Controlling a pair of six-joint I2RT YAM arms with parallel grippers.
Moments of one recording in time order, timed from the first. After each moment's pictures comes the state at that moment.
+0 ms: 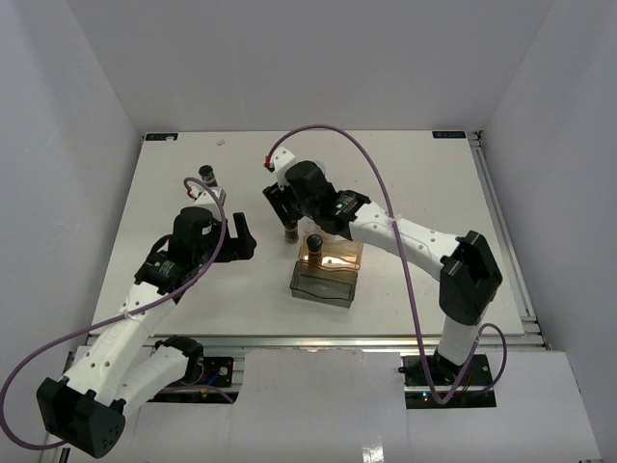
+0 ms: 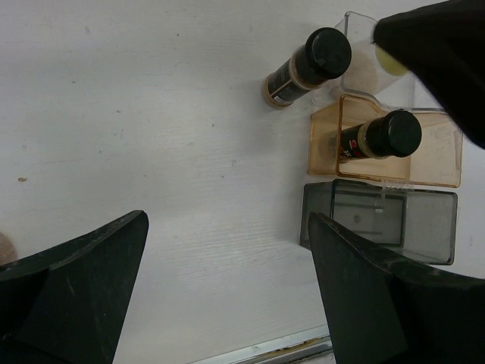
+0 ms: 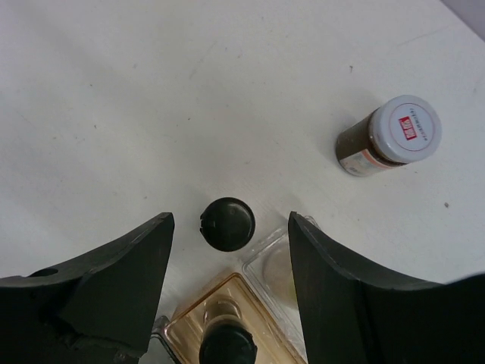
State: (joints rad) left arm -0.40 0.88 0.81 -0.54 -0.05 -0.37; right arm 0.93 1.77 1.52 -0.26 0.21 -0.03
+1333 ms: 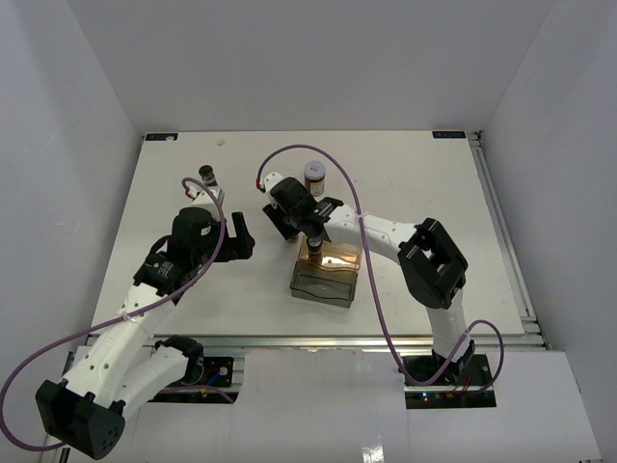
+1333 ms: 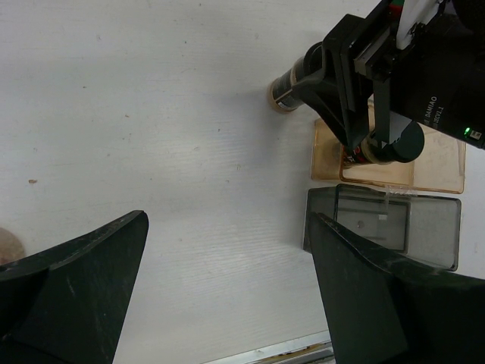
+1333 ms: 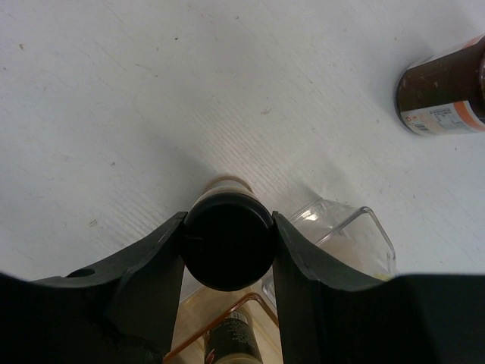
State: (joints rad) left arm -0.40 0.87 0.82 -0.54 -0.07 -0.37; right arm 0.92 2.00 1.57 -0.33 0.21 -0.02
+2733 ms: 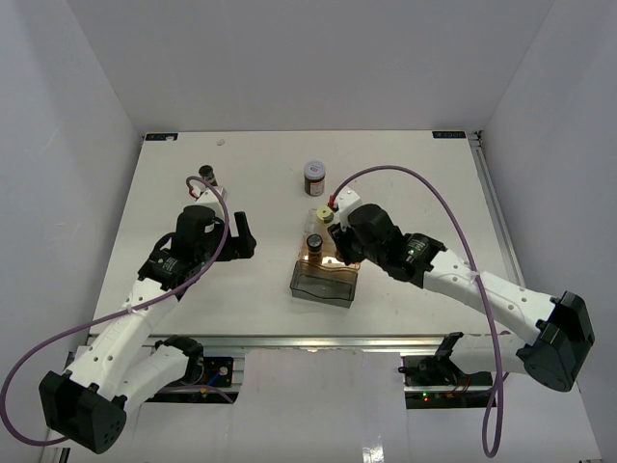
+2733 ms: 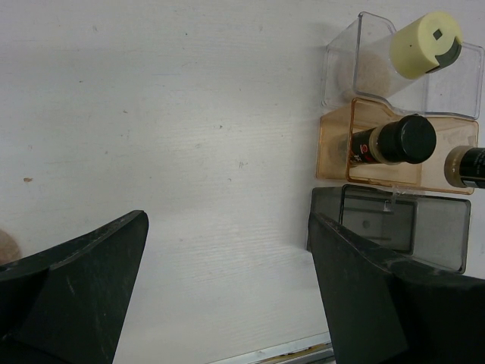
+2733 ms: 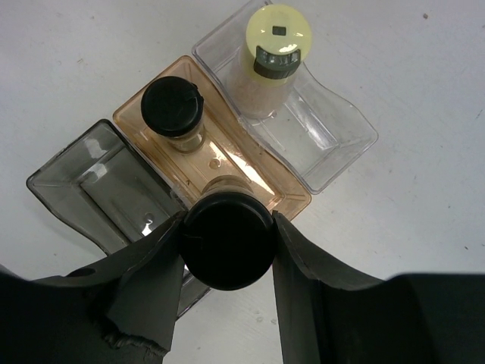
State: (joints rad) left arm -0.40 0.91 0.81 -0.53 -0.07 -0.37; right arm 0.91 1.22 0.98 -0.41 0.25 0.05
